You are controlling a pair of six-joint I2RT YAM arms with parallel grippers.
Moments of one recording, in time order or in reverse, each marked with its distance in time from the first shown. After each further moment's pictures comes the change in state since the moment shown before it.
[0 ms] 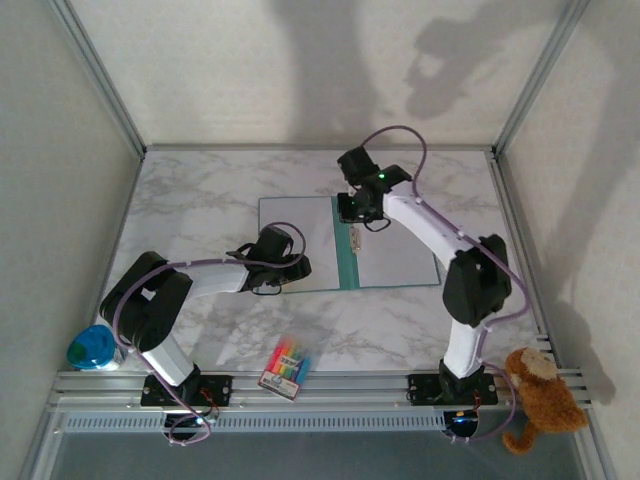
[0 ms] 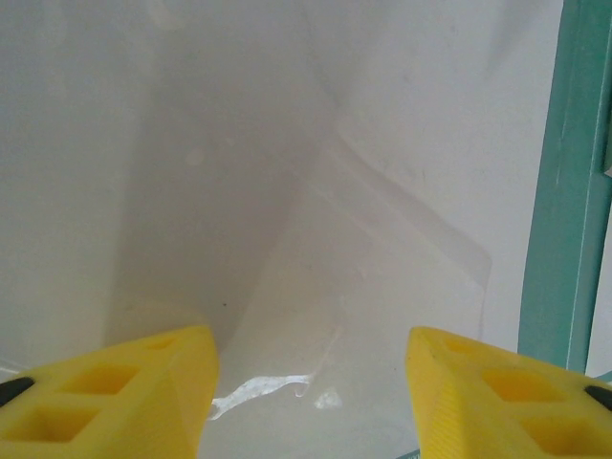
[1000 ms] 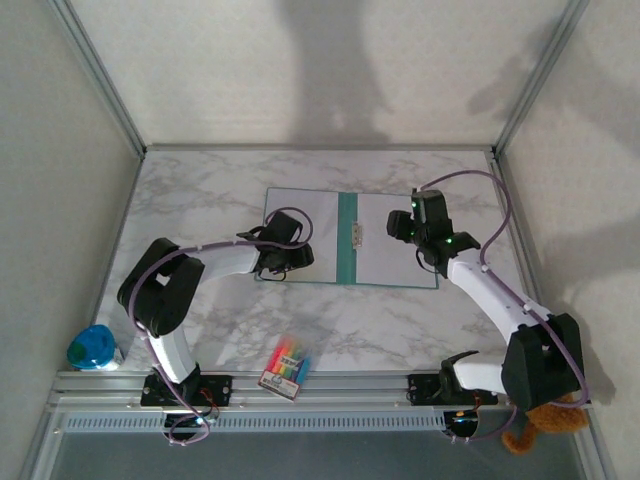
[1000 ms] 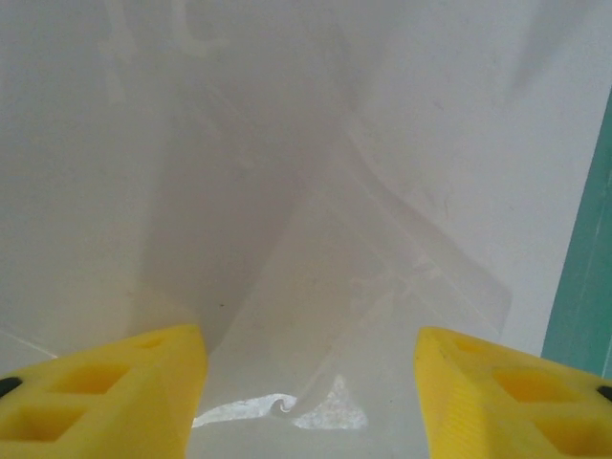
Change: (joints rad) left arm 0.021 0.119 0.210 -0.179 -0.060 0.041; right arm -0.227 -0.546 -0.773 0.598 0.094 -0.032
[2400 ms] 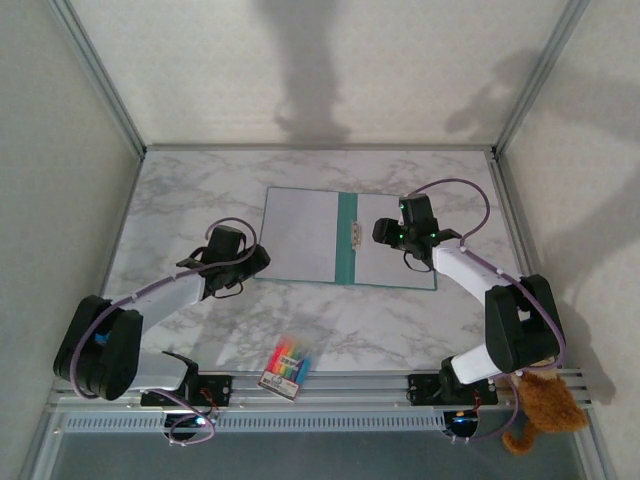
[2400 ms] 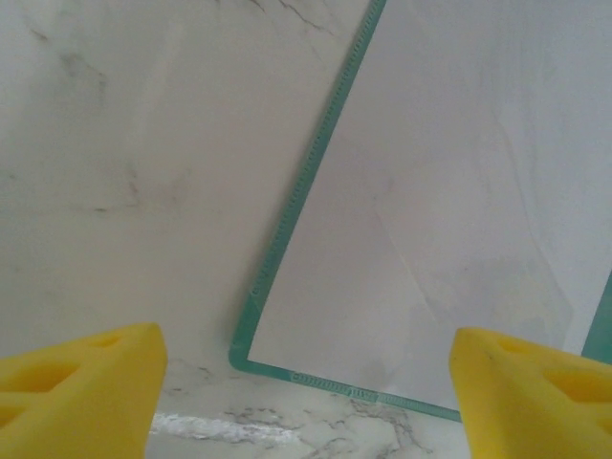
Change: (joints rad) left arm 0.232 -0.439 -0.372 0.039 -0.006 -0.065; right arm -0.007 0.199 -0.017 0.102 -0.171 0.084
